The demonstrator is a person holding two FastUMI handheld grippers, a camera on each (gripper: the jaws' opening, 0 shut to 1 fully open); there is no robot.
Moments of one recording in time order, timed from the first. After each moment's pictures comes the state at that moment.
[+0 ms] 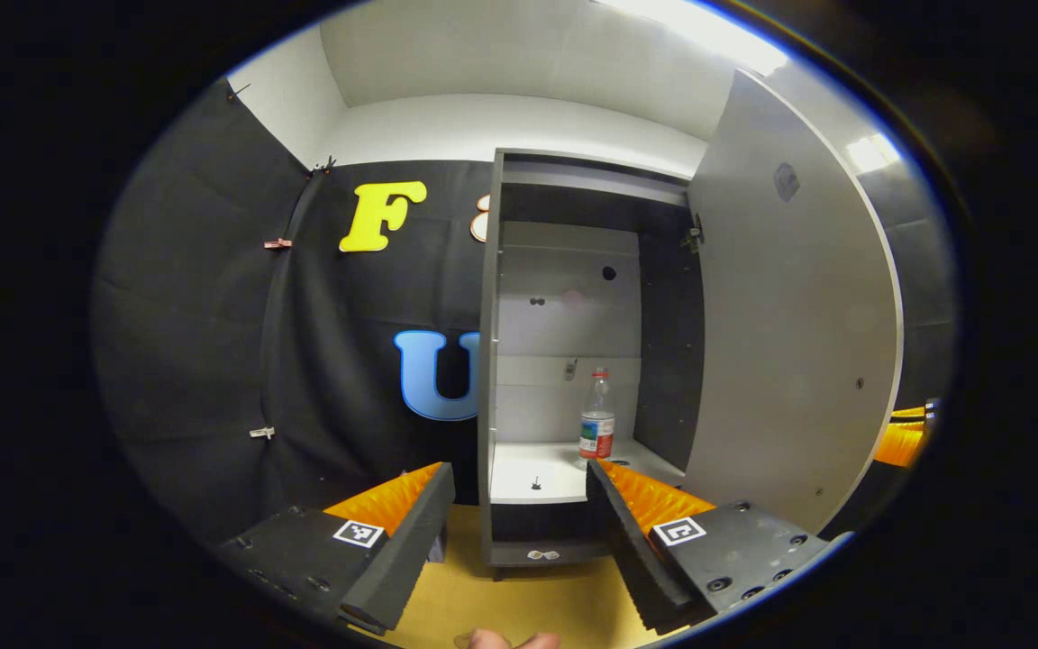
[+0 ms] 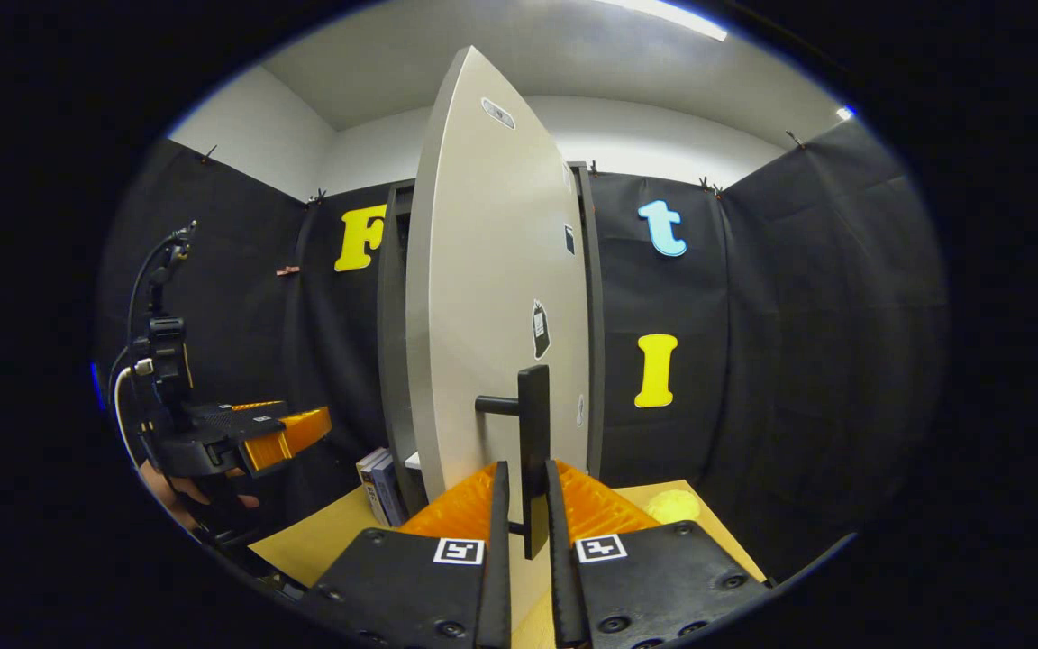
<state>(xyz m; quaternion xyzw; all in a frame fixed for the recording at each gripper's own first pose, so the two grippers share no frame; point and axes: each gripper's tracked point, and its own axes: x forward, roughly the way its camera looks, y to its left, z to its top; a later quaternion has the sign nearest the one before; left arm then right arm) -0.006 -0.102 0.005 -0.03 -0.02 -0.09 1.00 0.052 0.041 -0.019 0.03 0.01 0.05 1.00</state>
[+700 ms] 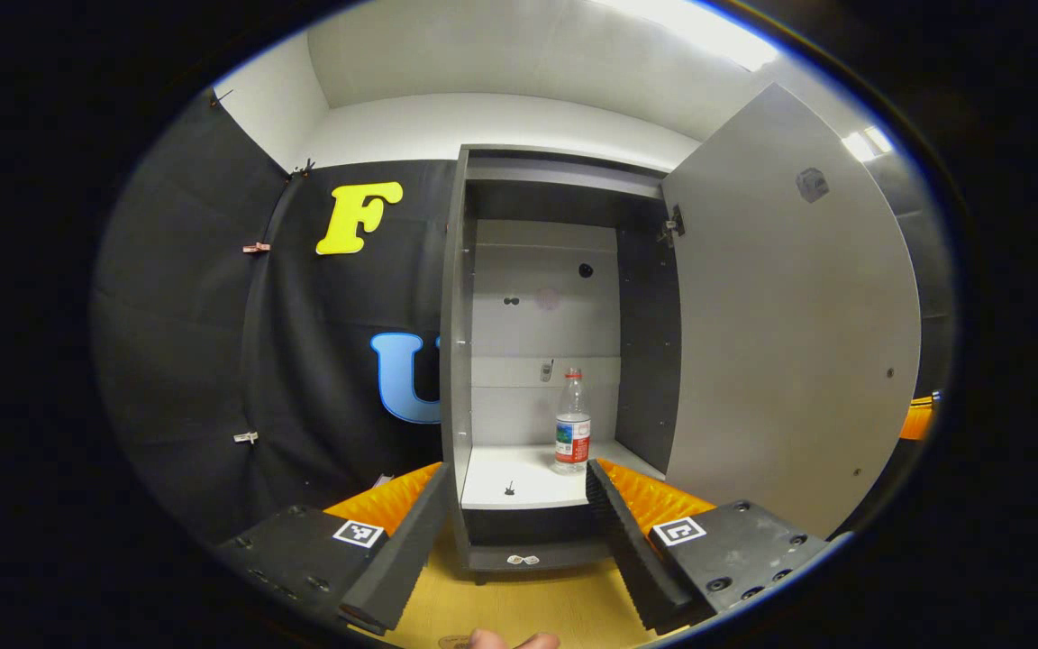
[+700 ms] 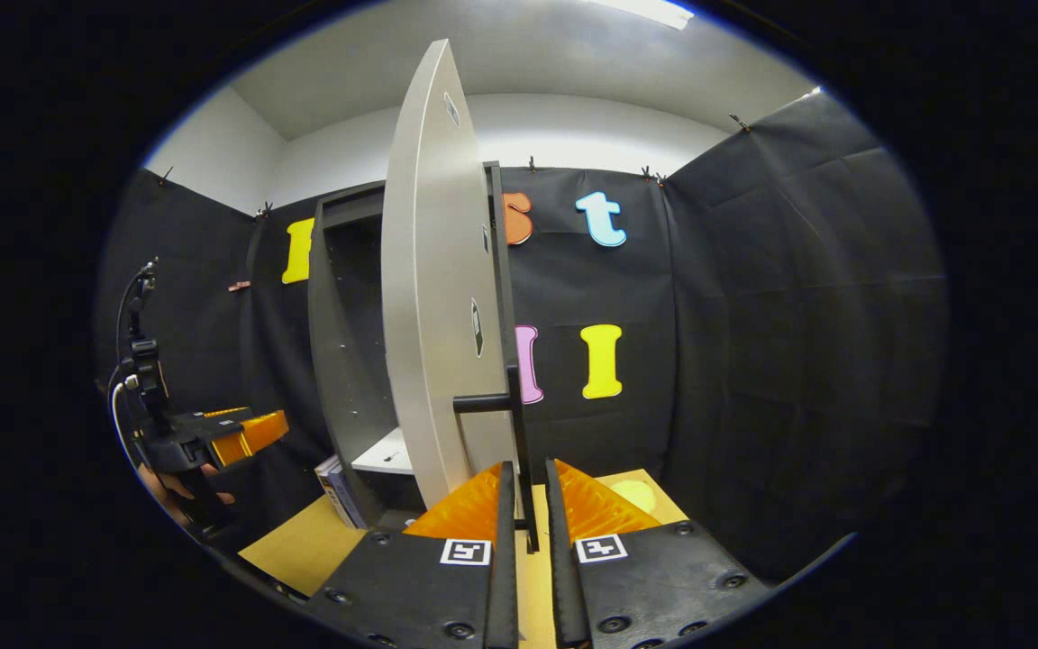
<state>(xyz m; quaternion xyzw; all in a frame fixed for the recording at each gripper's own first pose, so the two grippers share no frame) 0.003 -0.143 0.010 -0.02 -0.02 -0.11 0.99 0.047 0.006 -0.023 0.05 0.02 -0.02 1.00</state>
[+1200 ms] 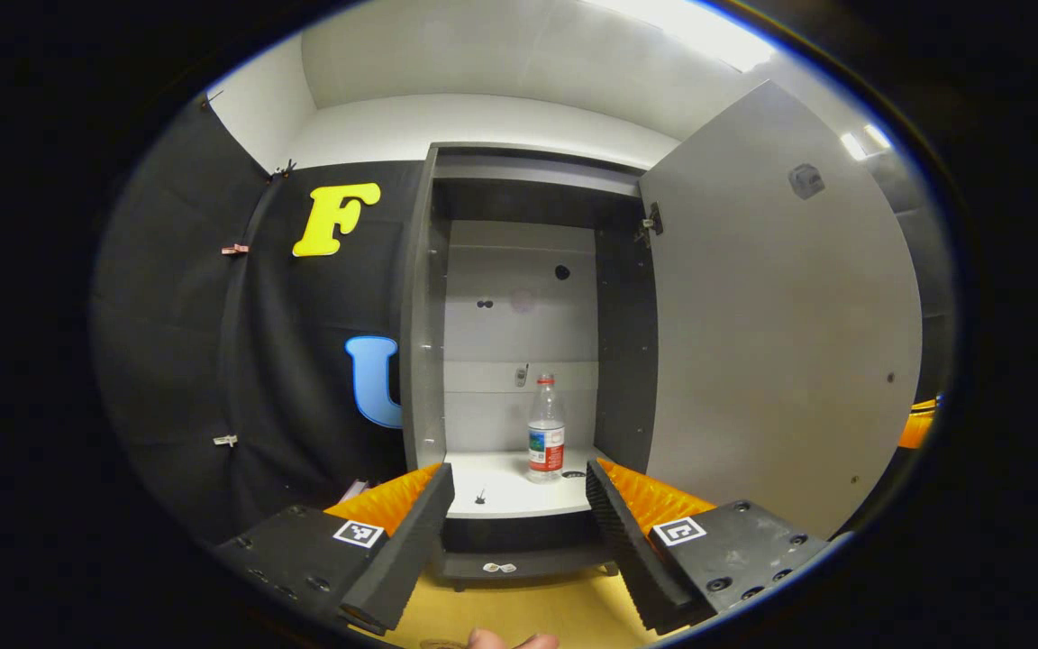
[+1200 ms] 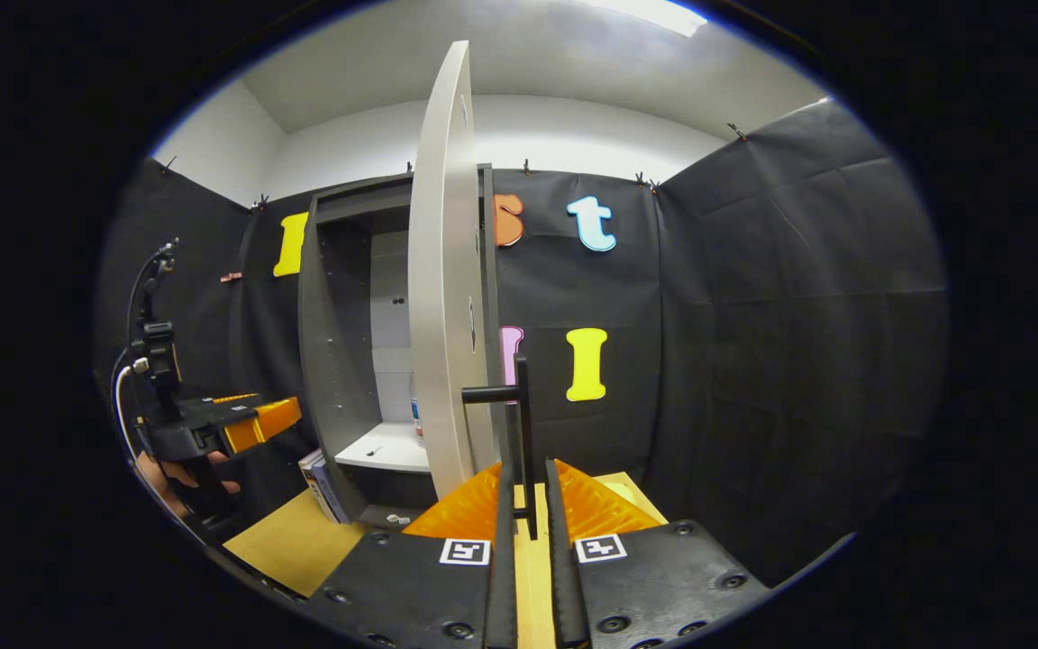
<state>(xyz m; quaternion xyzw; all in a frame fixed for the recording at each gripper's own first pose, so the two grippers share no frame) 0.022 -0.186 0.016 -0.02 -0.02 -0.13 0.99 0.045 -0.008 -0.020 0.04 0.01 -0.03 1.00</state>
